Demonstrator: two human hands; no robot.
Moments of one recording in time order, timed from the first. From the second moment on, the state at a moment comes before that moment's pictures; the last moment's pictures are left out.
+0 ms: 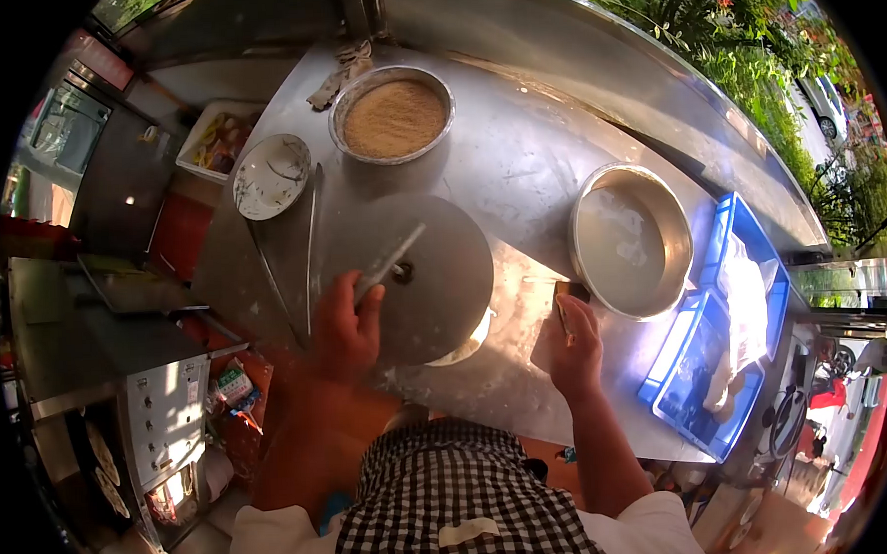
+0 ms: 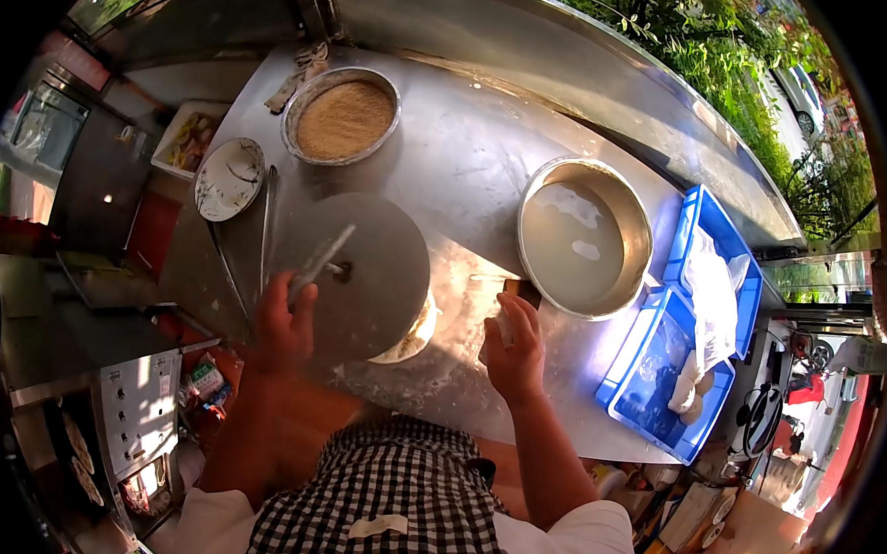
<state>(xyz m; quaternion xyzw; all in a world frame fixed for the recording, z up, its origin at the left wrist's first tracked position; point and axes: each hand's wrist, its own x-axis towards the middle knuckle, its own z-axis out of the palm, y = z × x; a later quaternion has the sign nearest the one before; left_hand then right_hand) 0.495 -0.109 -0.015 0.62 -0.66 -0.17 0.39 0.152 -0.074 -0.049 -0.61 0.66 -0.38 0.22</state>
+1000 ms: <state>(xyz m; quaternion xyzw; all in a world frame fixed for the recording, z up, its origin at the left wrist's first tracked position) 0.471 -0.136 -0.137 0.55 -0.82 -0.07 0.14 0.266 -0.141 -0.124 -0.82 0.54 -0.13 0.15</state>
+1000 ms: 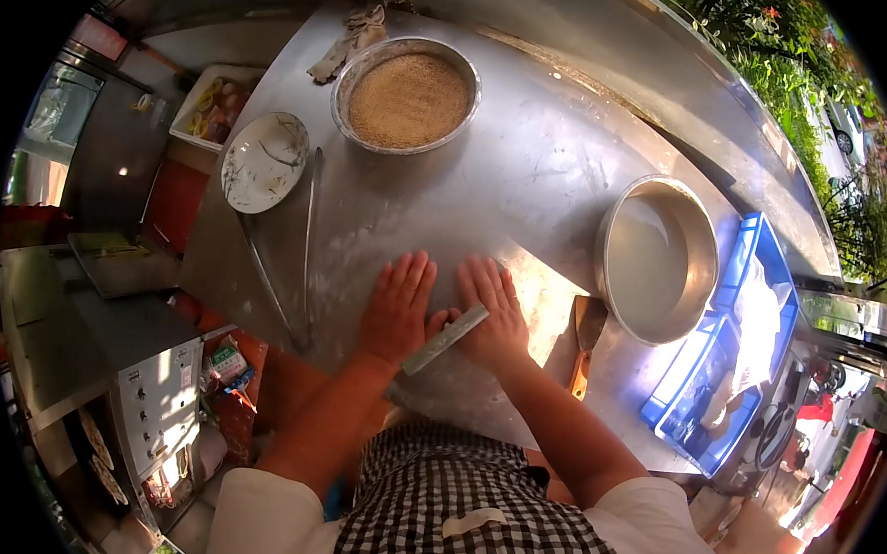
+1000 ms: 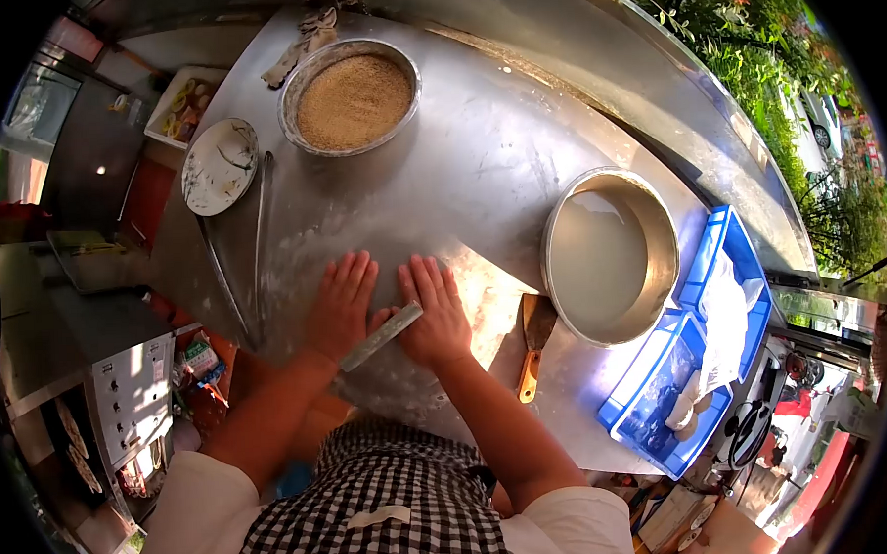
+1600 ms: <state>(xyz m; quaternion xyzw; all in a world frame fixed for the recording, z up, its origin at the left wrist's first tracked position) 0.470 -0.138 -0.149 0.55 -0.81 -0.04 0.18 0.265 -0.155 -0.121 -0.83 0.53 -0.12 0.13</state>
